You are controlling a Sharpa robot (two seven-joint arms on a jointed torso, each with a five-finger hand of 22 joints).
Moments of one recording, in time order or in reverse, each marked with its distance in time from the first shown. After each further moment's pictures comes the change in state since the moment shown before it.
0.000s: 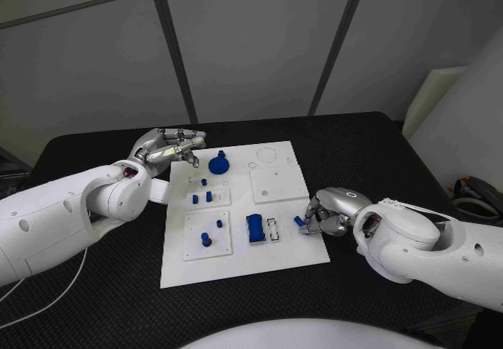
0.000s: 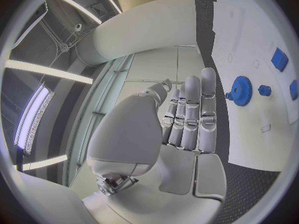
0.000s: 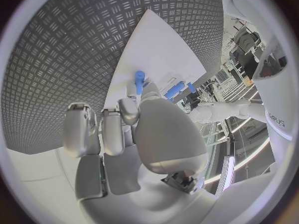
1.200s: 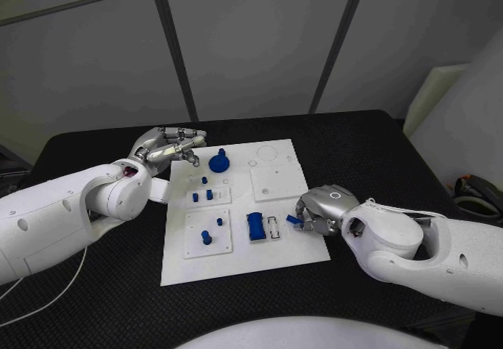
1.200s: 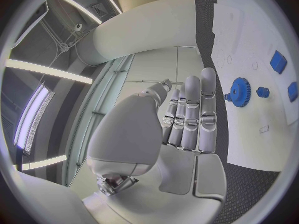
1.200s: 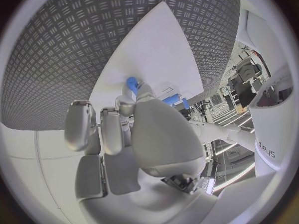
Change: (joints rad) left arm -0.002 -0.008 0.000 0.011 0.000 0.000 -0.004; left_hand 0.000 0.000 -0.003 0.003 0.000 0.000 0.000 0.000 0.000 0.000 0.000 0.000 0.000 0.000 0.000 0.000 -0.001 0.000 0.000 0.000 0.000 0.000; right arm -0.009 0.056 0.002 -0.002 -0.252 0.096 -0.013; right_hand 0.131 0.014 0.115 0.054 0.028 -0.020 0.011 -0.005 0.394 -0.060 -0.004 -0.073 -0.061 0.000 -0.001 -0.012 0.001 0.016 -0.032 -0.004 -0.041 0.000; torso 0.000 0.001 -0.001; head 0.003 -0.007
